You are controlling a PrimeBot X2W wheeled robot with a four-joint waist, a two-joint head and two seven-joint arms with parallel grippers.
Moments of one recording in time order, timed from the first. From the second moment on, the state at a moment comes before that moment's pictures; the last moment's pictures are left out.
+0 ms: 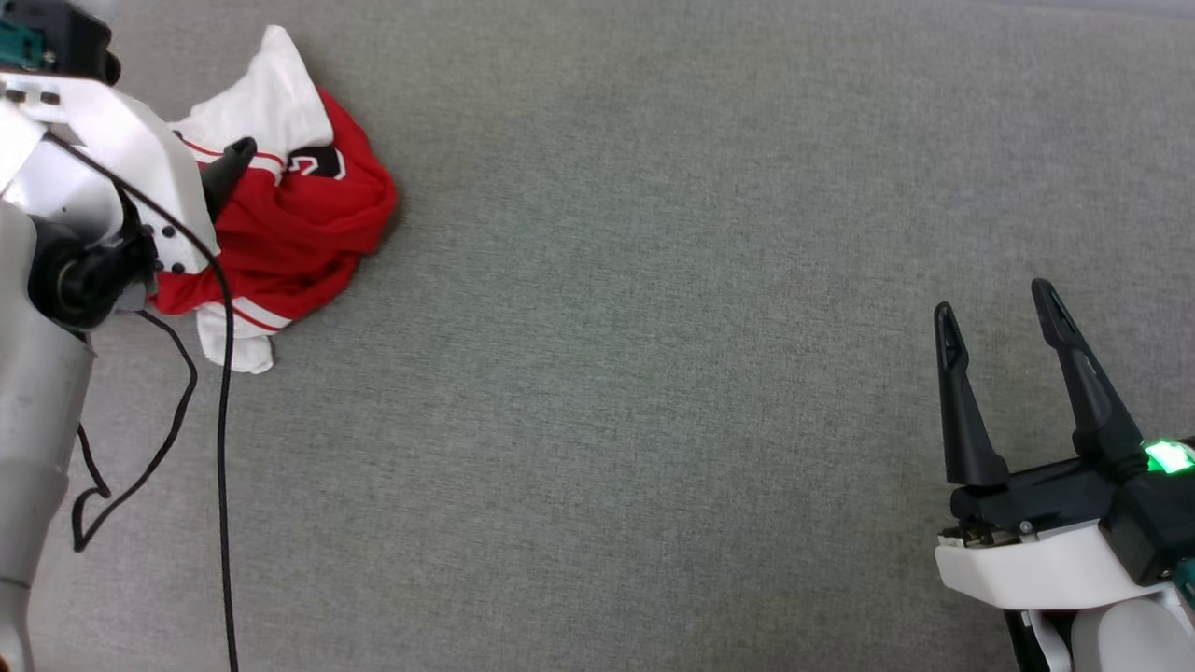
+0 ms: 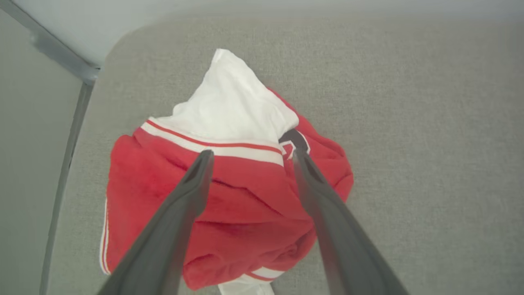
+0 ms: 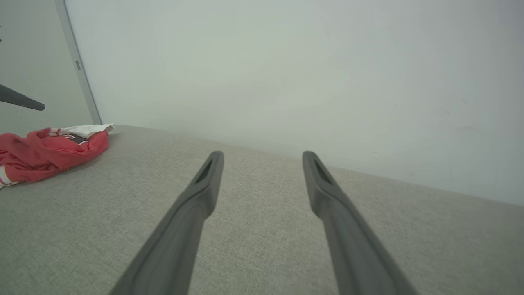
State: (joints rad) left arm -0.95 0.56 -0.39 0.63 -0.72 -0.13 0.46; right arm -0.08 -0.06 0.01 -0.19 -0.03 0.13 -0.26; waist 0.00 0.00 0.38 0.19
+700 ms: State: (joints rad) left arm -1.03 0.57 -0.65 0.81 -0.84 -0.13 0.73; right arm -0.11 -0.07 0.01 -0.18 -0.04 0.13 -0.26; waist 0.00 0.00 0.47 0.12
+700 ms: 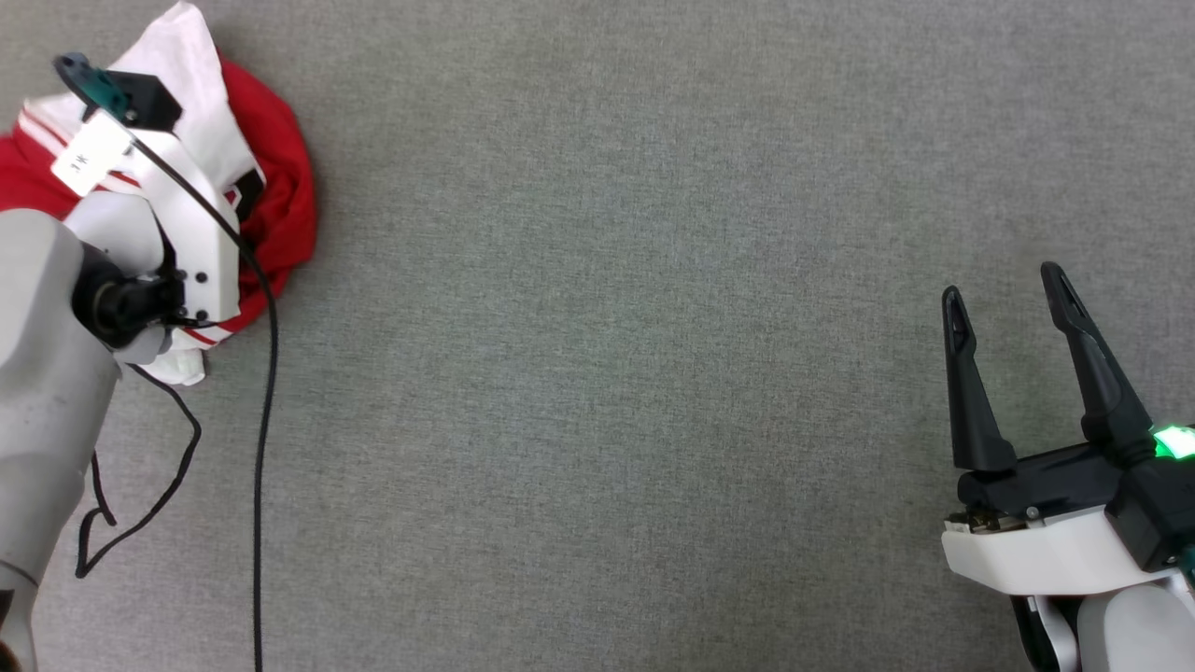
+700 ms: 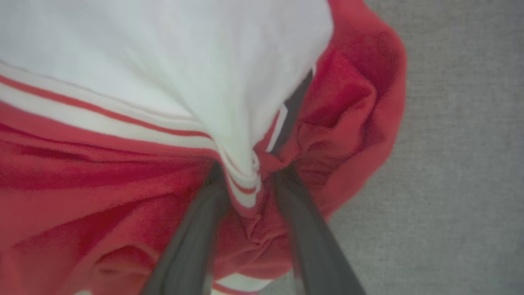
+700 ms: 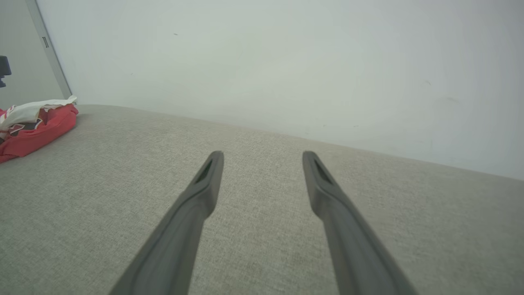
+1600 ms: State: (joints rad) left arm -1.17 0.55 -0.97 0.51 -0.68 -0.13 0.21; right arm -0.05 -0.05 0.01 -0.15 0.04 0.13 -0.26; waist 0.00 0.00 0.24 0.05
